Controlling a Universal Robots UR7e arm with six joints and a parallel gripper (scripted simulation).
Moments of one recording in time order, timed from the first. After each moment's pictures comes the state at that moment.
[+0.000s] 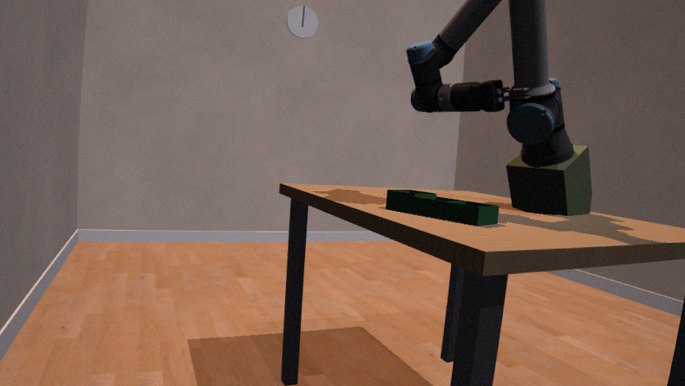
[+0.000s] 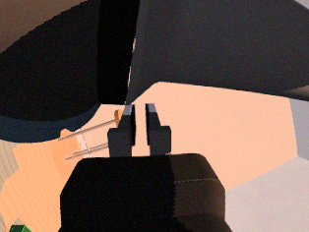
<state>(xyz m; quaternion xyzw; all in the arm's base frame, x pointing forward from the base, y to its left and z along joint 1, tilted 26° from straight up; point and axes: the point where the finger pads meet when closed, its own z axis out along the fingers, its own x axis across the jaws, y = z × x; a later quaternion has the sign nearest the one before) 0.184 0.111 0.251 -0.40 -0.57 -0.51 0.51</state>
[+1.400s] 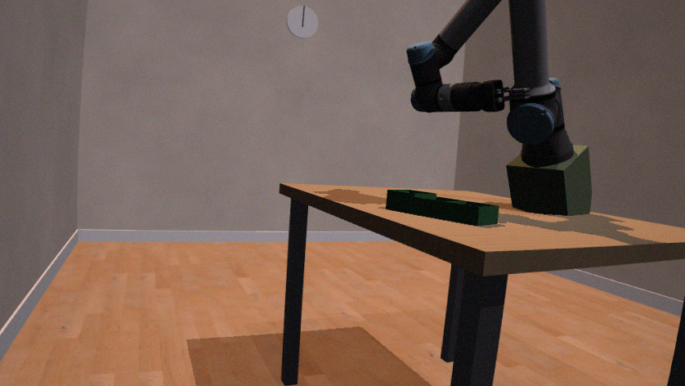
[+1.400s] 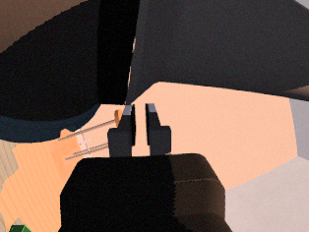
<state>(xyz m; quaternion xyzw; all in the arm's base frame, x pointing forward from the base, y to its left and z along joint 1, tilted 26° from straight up) 0.184 0.111 0.251 -0.40 -0.57 -0.51 0.51</state>
